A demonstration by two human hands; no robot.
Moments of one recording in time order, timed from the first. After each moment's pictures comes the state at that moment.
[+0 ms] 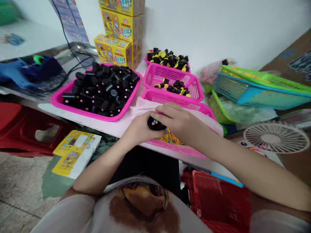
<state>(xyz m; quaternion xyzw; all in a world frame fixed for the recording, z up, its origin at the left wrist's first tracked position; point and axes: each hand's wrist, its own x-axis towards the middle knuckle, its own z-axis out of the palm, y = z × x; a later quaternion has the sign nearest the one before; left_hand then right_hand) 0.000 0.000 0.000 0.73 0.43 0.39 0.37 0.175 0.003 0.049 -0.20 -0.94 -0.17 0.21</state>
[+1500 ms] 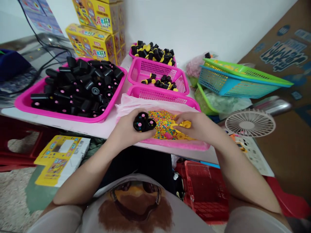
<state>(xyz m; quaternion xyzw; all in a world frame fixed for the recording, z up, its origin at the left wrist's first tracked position) -0.005 -0.011 0.003 0.72 0.44 0.37 0.38 0.269 -0.024 0.037 -0.54 -0.82 0.13 0.13</state>
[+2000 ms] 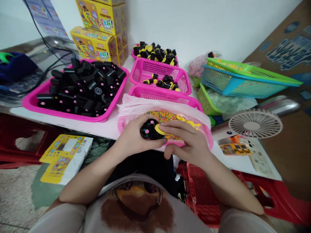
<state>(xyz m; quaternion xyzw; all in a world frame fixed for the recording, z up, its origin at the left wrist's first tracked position) 0.008 -0.032 0.011 0.72 0.39 0.39 0.43 0.215 -0.070 0.021 -0.33 -0.86 0.07 0.38</state>
